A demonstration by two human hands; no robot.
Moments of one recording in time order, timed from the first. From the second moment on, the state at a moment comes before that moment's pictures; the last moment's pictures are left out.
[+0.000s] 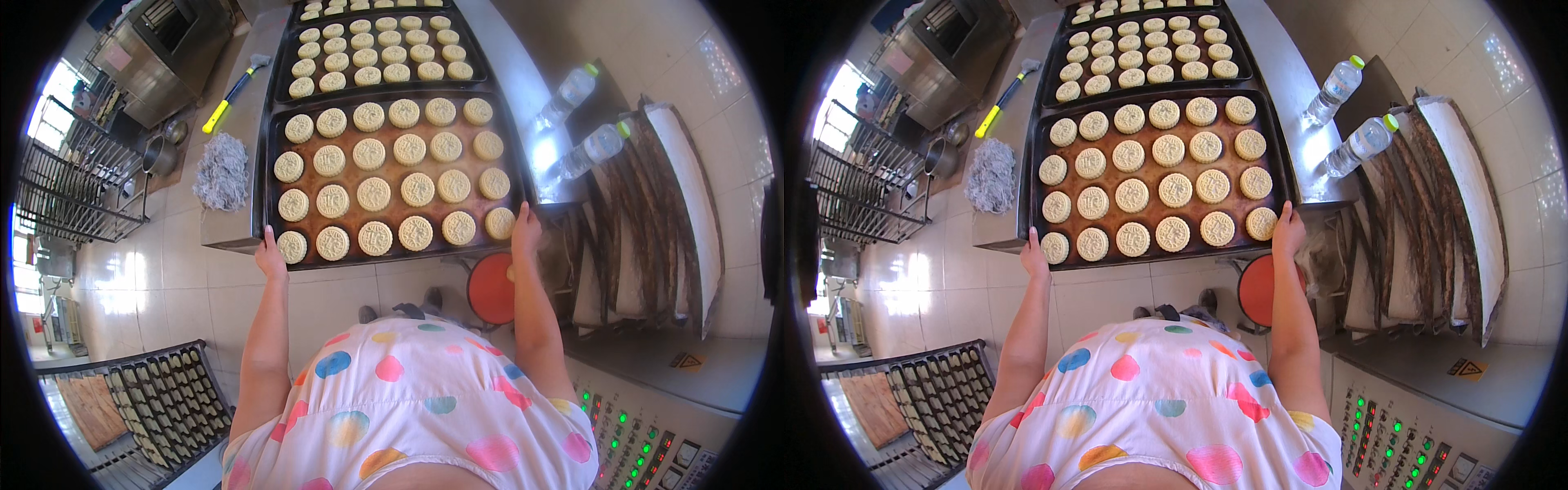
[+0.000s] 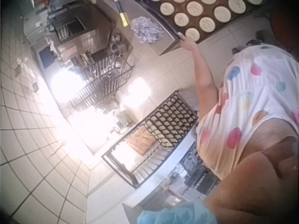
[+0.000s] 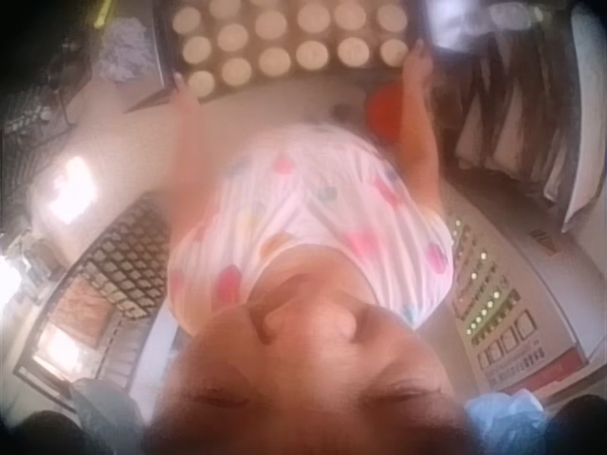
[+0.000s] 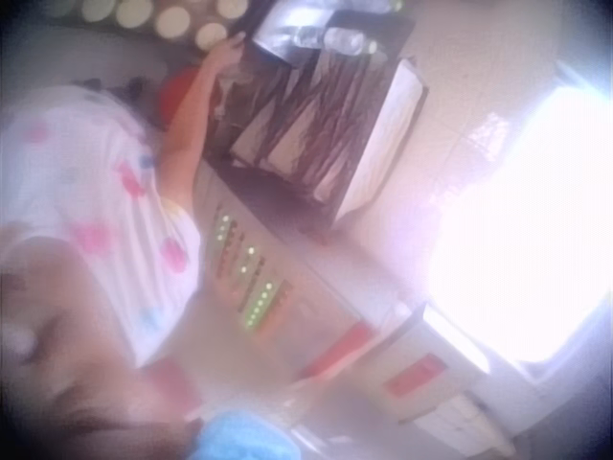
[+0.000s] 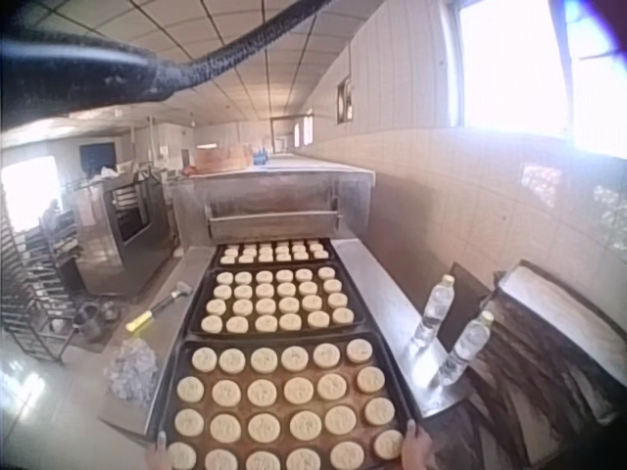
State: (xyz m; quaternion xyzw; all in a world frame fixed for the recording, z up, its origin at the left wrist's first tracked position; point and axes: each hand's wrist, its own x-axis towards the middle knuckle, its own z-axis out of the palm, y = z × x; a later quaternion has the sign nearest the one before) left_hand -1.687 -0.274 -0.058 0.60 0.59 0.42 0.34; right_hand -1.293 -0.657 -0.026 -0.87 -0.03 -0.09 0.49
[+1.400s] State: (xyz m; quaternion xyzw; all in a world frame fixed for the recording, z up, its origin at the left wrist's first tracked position) left_hand -1.687 -0.333 -0.015 0.38 0.30 0.35 0.80; right_hand -1.320 -0.669 -0.005 -0.49 -0.06 0.27 0.82
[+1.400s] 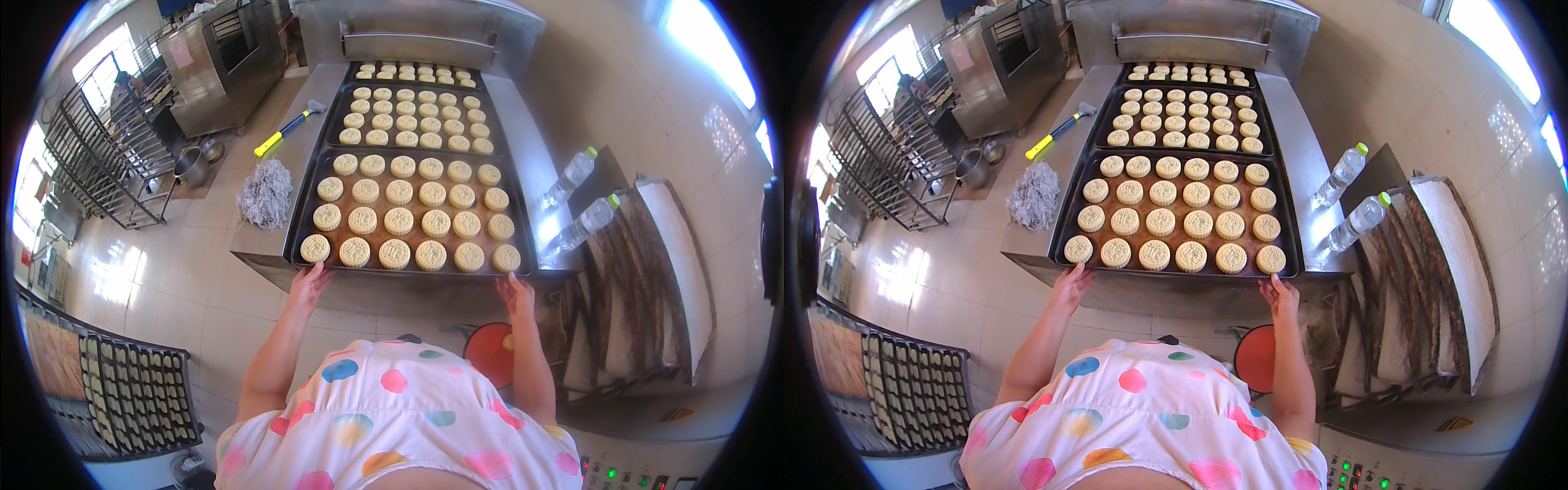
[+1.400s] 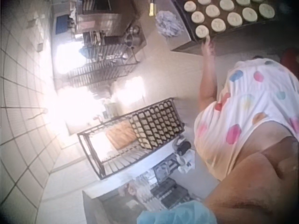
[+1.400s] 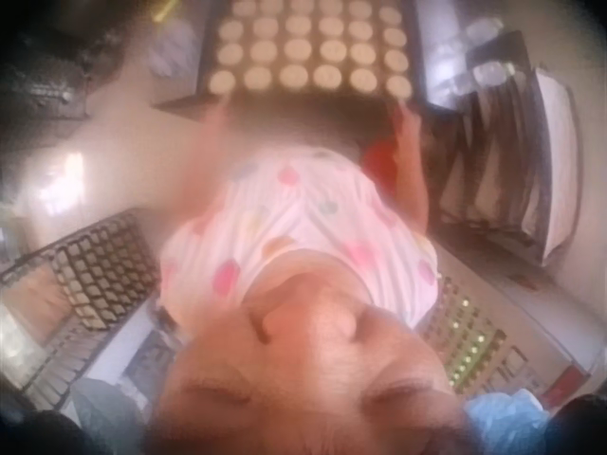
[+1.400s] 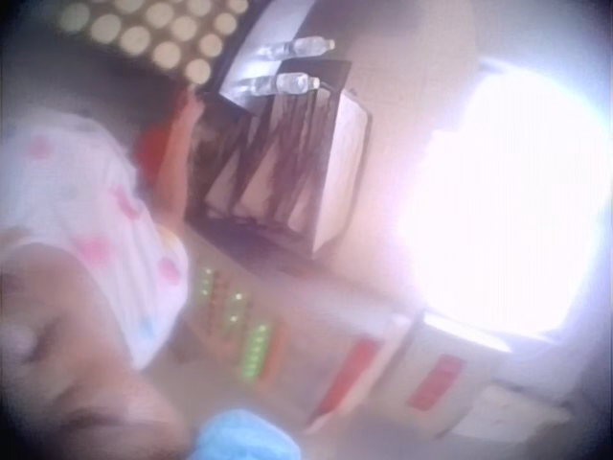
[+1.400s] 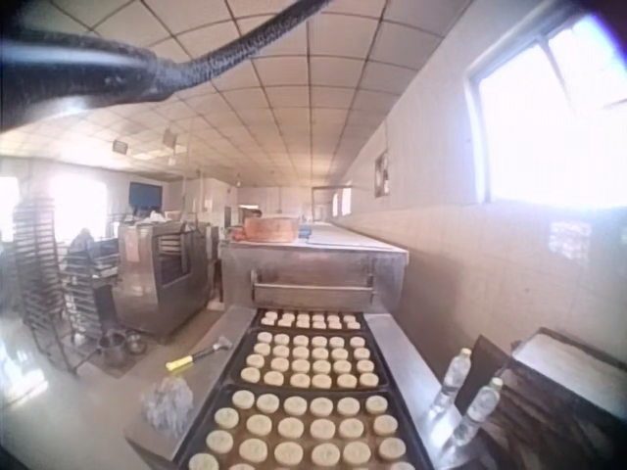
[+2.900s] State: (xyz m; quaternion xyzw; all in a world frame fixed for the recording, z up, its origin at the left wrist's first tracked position) left_hand -1.665 -0.334 -0.012 0.41 0.39 0.35 0.75; right_hand -1.309 -0.645 -0.011 -0.49 -0.07 0.30 0.82
